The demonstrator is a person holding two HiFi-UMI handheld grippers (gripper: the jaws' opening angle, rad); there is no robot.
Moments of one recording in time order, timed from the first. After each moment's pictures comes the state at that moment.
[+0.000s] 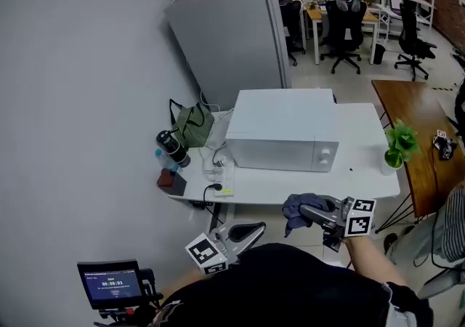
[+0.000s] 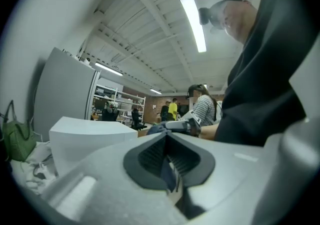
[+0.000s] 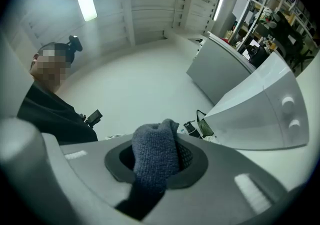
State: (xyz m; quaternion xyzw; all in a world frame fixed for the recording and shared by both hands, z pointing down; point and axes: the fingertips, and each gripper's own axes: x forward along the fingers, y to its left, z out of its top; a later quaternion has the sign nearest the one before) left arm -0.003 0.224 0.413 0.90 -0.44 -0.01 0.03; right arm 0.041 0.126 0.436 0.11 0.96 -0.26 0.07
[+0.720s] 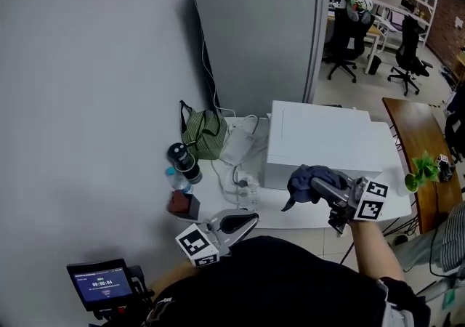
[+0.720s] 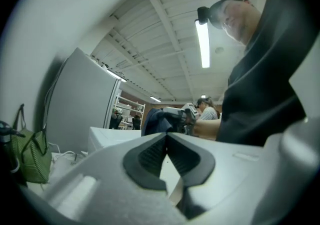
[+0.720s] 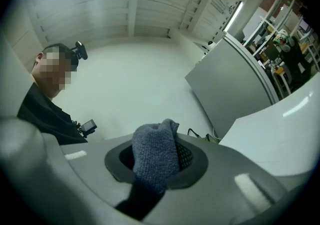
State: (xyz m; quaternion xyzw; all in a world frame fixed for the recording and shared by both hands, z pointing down) left arm -0.240 0.172 0.372 0.91 -0.42 -0.06 0.03; right arm -0.168 0.033 0.326 0.03 0.98 -0.19 0.07
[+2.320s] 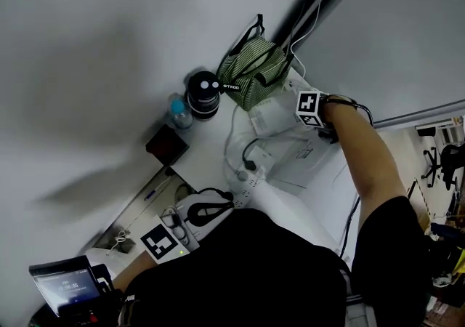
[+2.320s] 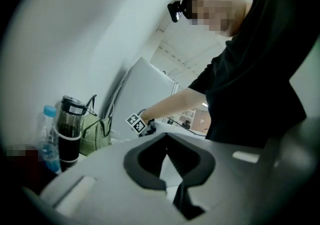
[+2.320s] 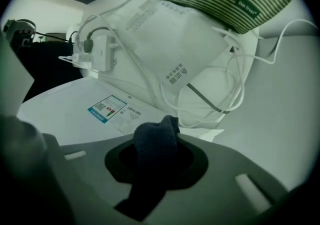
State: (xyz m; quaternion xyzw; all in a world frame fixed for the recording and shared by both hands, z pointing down) left arm -0.377 0.138 0.450 0.73 -0.66 -0.13 0.11; right arm -0.415 -0.250 0.655 0.23 0.37 0.29 -0.85
